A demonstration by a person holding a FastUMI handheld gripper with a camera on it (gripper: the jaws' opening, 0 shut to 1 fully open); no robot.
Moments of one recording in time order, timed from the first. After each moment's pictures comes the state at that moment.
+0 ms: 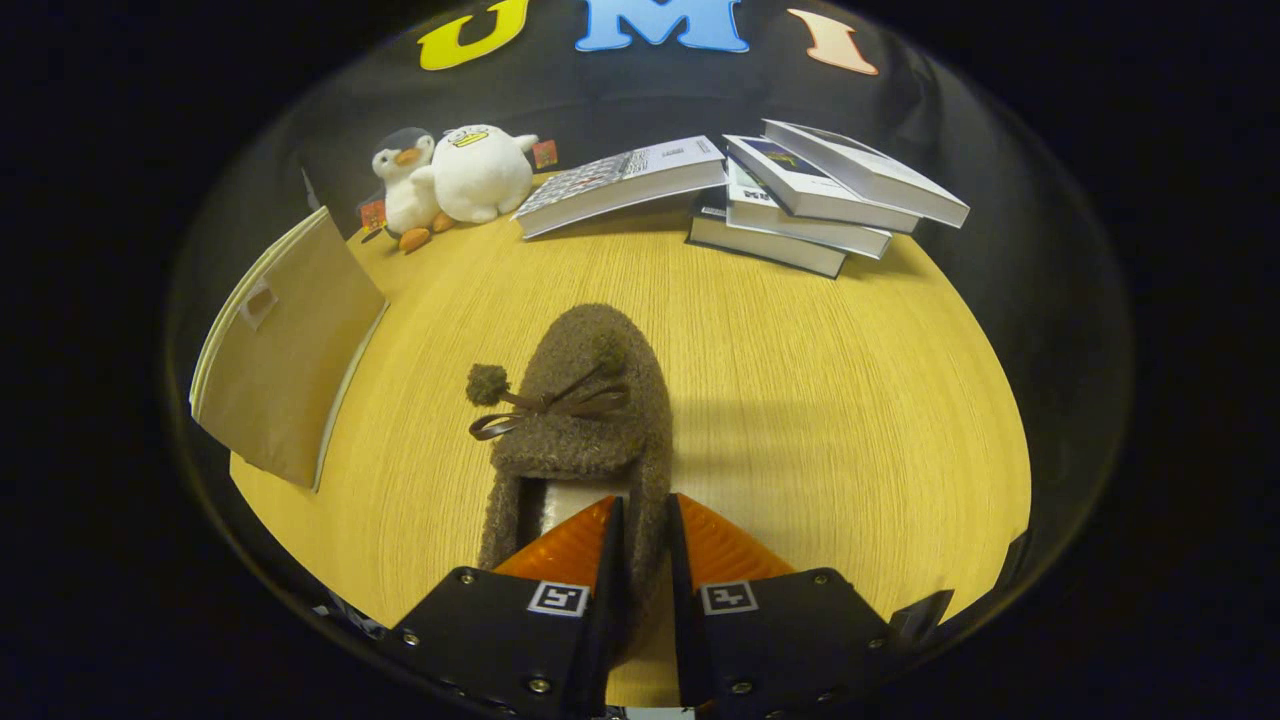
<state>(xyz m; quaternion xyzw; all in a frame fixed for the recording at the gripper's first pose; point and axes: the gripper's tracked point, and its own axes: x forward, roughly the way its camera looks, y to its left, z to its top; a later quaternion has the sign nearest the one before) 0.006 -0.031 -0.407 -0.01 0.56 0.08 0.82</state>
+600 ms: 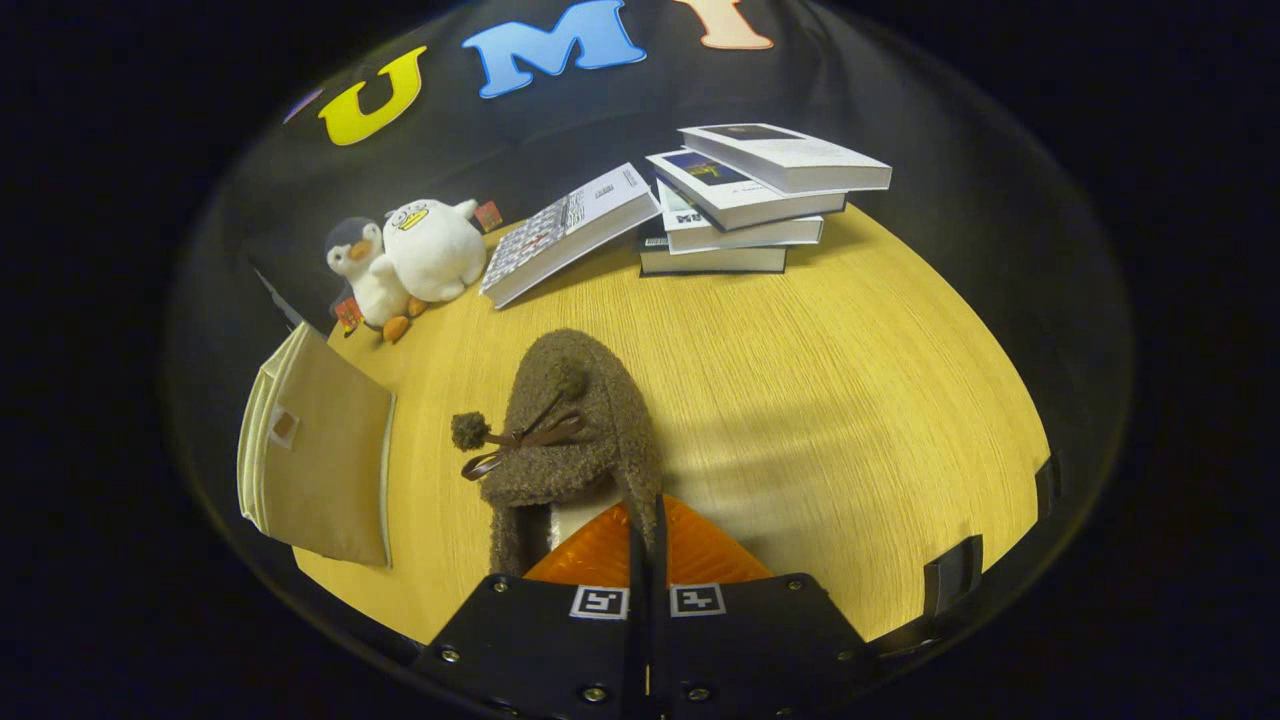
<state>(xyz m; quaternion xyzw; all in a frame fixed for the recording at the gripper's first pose) 0.021 -0.024 -0.349 0.11 0.54 0.01 0.83</state>
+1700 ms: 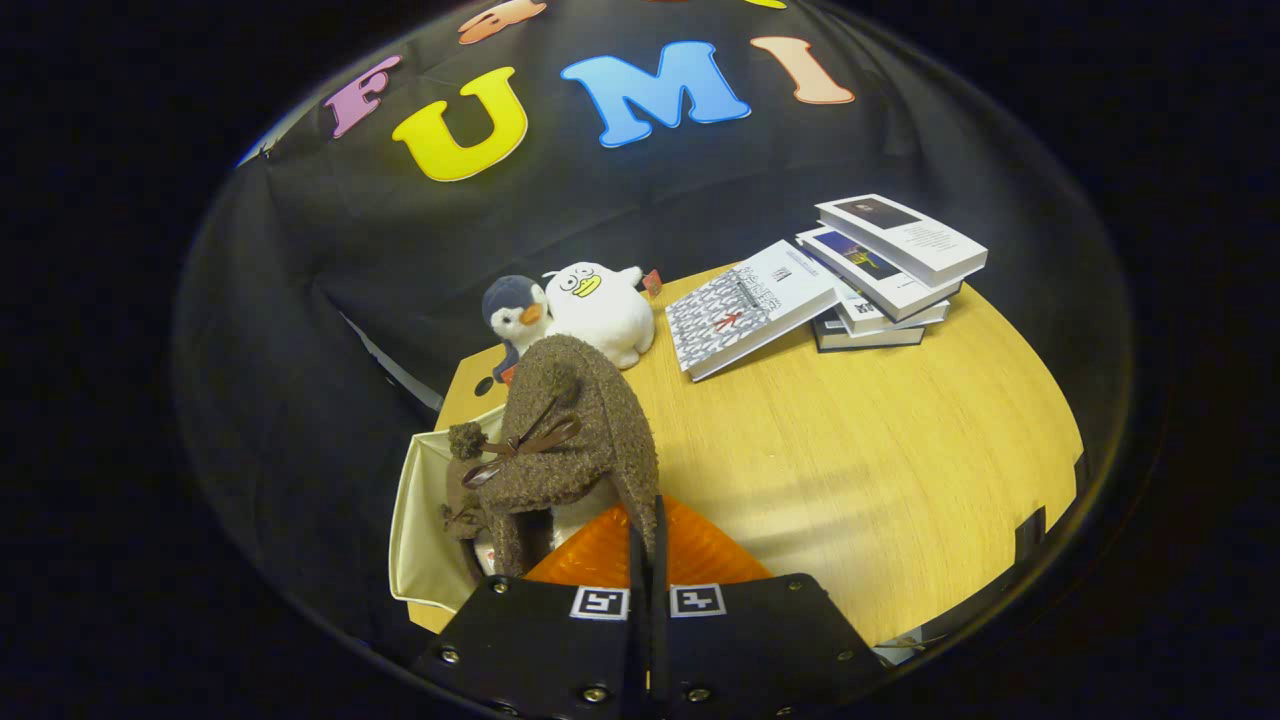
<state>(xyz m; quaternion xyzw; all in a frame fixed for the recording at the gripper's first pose) 0.060 0.175 -0.225 0.17 0.48 0.08 0.86</state>
